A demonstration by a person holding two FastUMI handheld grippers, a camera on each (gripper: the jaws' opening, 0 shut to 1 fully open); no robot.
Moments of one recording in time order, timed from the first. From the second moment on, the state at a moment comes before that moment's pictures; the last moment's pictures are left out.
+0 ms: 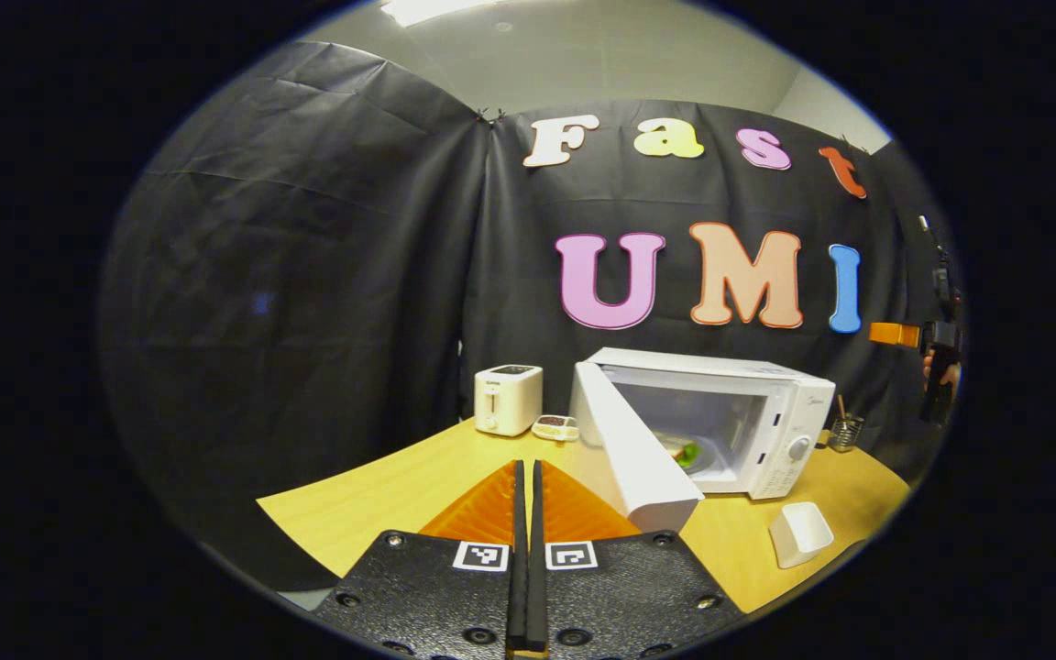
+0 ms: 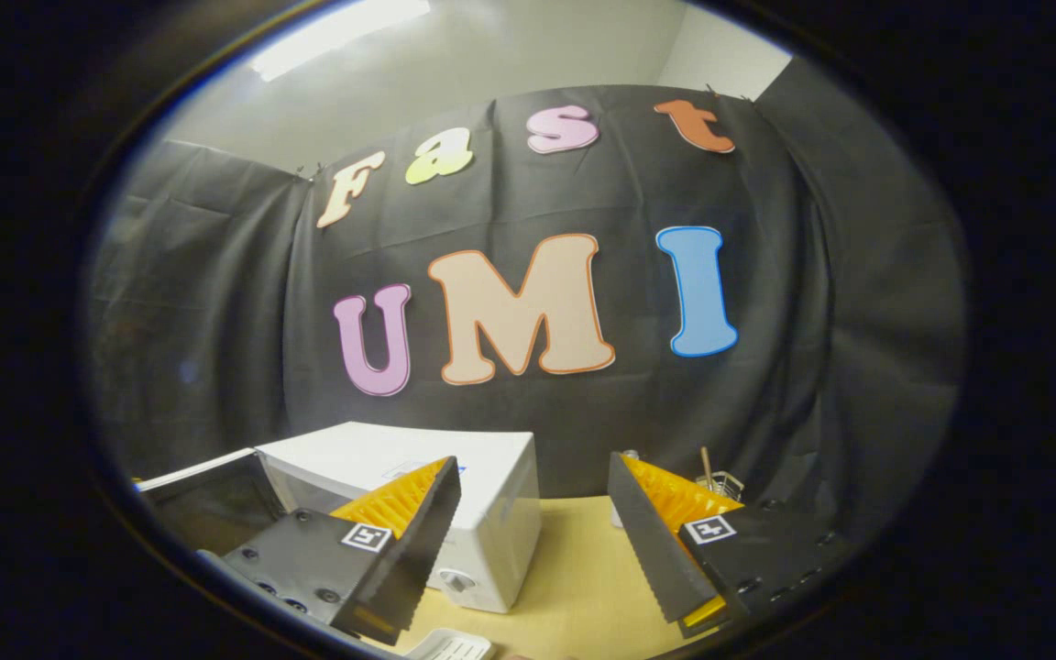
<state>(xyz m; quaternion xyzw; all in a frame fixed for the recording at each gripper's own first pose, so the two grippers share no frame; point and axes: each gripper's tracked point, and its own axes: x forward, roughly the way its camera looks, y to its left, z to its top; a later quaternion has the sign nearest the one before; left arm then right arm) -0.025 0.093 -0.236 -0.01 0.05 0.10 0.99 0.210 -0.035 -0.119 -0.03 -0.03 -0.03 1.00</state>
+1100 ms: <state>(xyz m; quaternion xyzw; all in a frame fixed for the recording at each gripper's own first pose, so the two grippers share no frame) 0.091 -0.112 -0.266 -0.08 0.09 -0.07 0.99 0.211 -0.050 -0.115 -0.03 -0.03 -0.03 1.00</state>
